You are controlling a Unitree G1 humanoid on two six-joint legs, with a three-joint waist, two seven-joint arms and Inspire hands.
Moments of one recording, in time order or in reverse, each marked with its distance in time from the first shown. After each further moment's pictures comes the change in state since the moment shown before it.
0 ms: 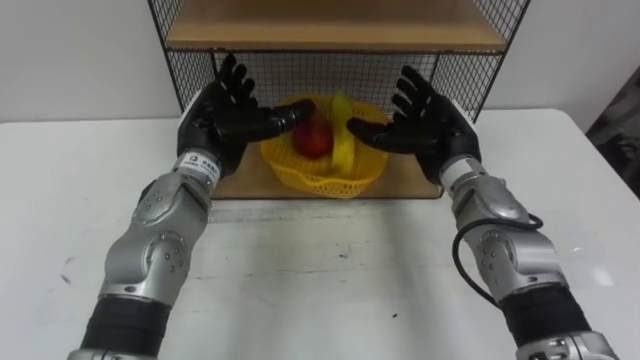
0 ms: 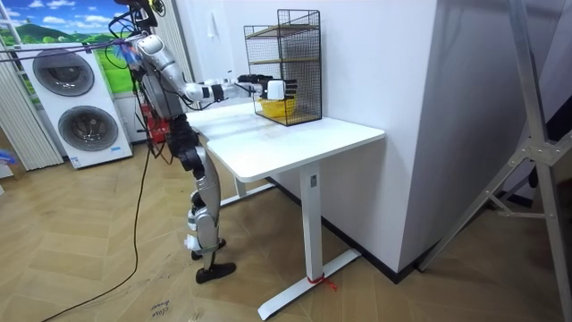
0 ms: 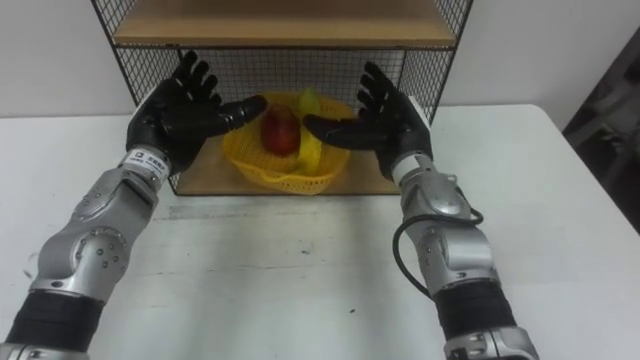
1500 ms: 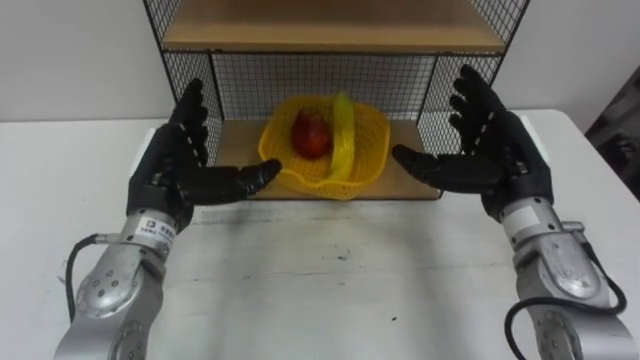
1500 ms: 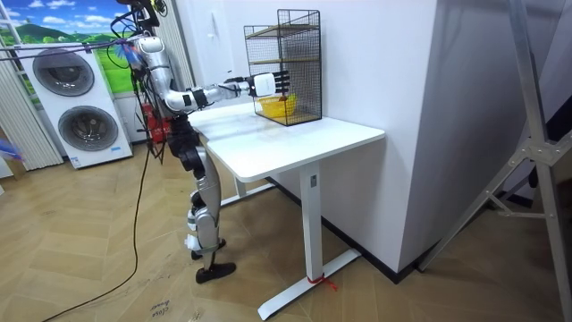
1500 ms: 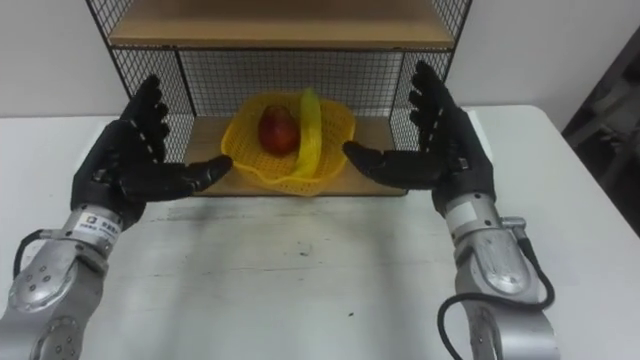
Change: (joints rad) left arm 0.428 0.031 0.053 -0.385 0.289 -0.074 -0.086; right arm 0.429 -0.038 -0.121 -0.549 -0.104 -0.035 0.039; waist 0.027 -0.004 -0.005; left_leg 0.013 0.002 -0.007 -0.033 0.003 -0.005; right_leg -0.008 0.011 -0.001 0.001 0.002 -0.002
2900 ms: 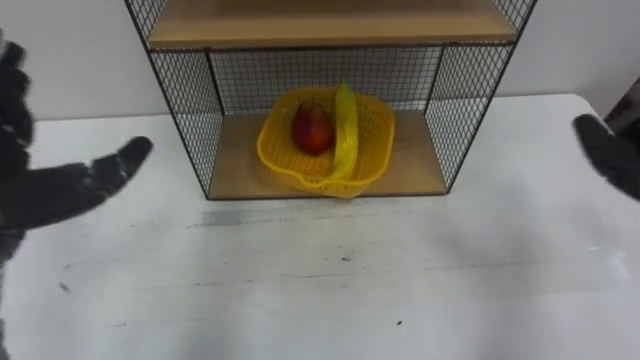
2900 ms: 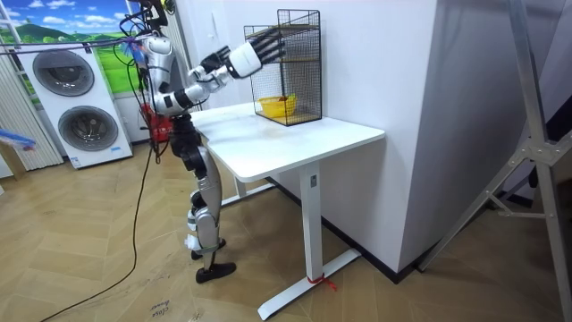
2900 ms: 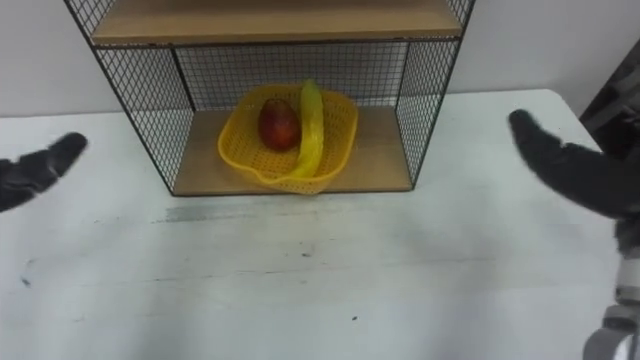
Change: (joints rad) left arm 0.244 0.061 0.468 -0.416 -0.052 -0.244 0.029; right arm 0.222 -0.037 -0.423 -0.343 -0.073 -0.220 -0.318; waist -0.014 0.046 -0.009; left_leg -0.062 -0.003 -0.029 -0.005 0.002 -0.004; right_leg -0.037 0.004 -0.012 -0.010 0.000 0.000
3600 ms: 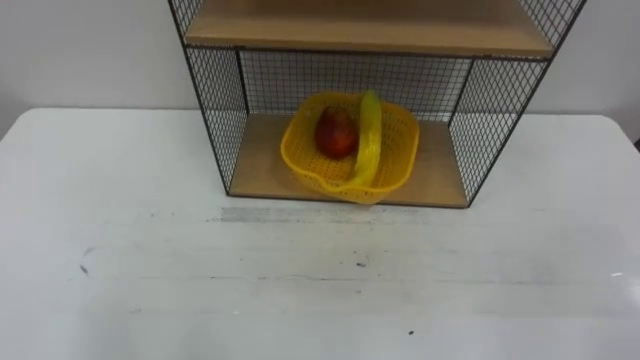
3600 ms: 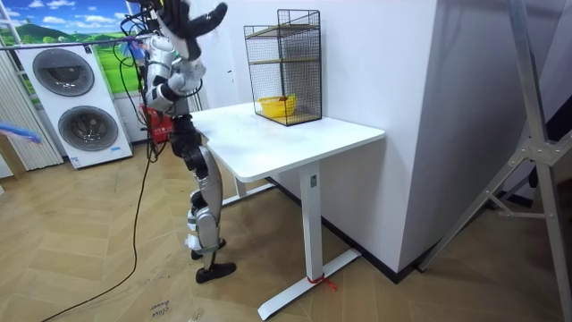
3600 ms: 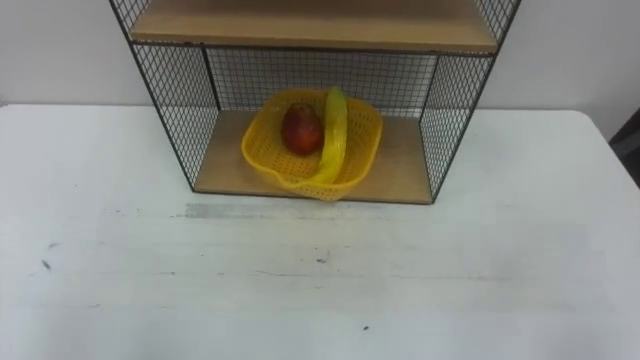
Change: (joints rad) left arm 0.116 0.109 0.581 0.324 -0.405 -0.106 0.705; right arm 0.191 -0.067 -0.545 0.132 0.314 -0.104 -0.645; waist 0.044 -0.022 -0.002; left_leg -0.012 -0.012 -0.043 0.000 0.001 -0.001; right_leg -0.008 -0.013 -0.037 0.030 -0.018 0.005
